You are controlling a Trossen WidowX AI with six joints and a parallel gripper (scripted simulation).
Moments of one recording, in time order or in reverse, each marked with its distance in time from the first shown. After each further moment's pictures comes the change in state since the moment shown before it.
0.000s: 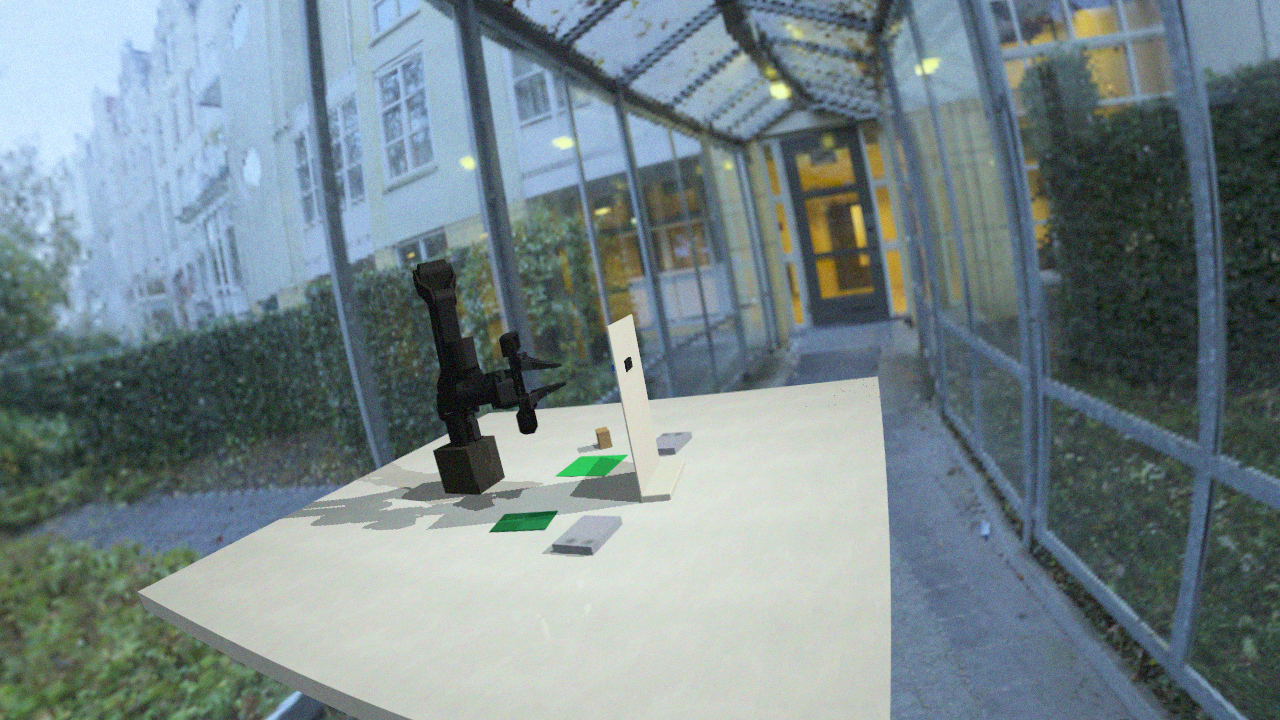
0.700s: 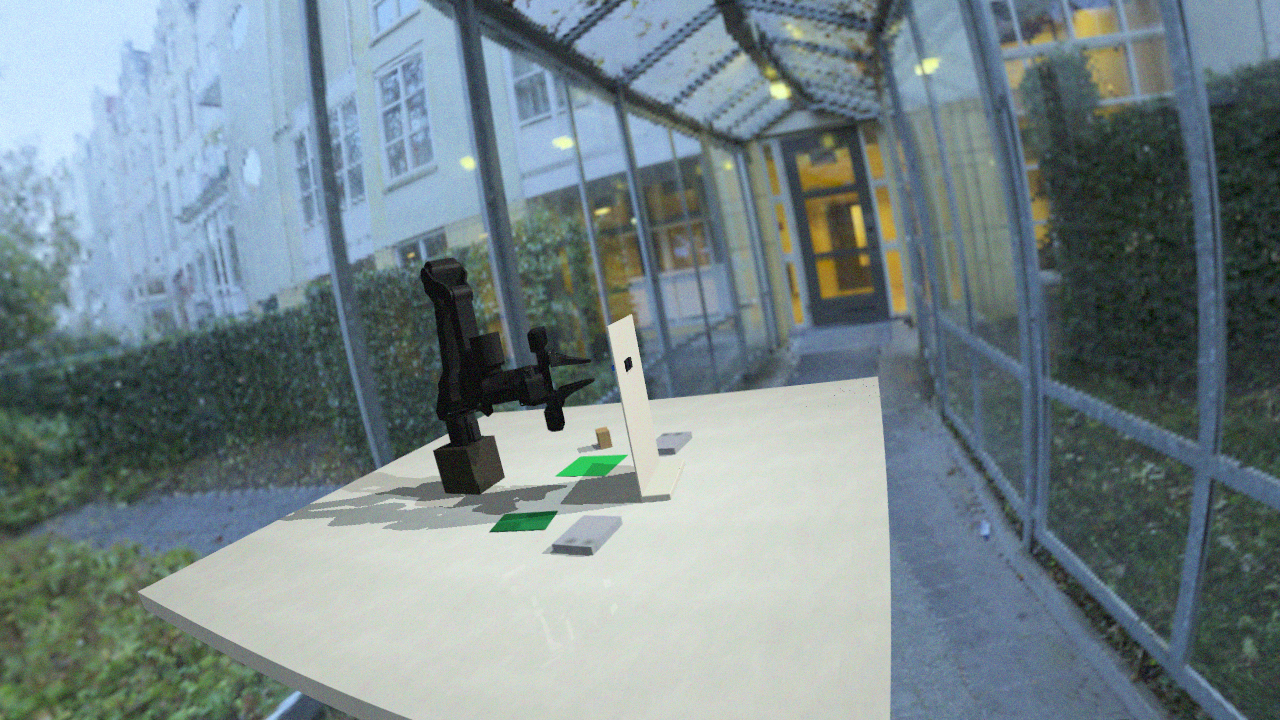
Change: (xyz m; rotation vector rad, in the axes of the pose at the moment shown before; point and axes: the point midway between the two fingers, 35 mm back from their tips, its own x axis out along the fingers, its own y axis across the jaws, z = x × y) arm 0.055 0.001 0.014 -0.001 0.002 0.006
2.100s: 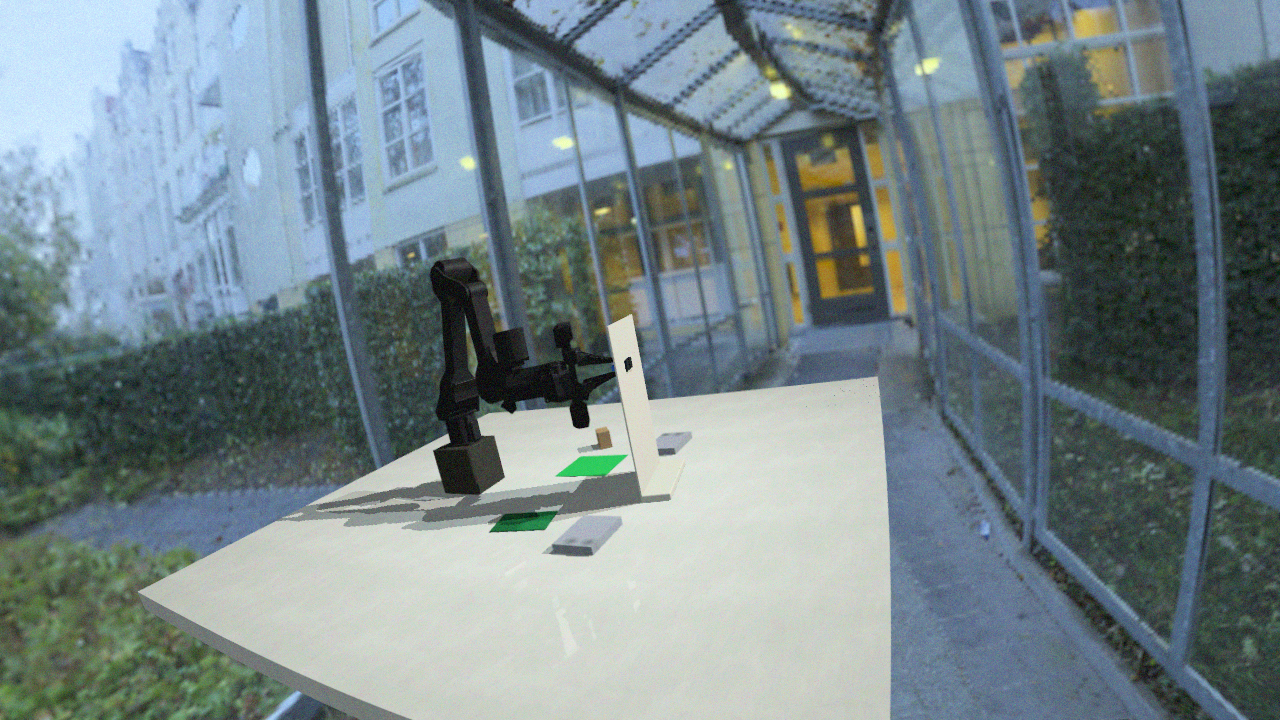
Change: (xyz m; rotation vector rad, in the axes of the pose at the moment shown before) arm 0.049 0.002 0.012 -0.003 0.000 0.007
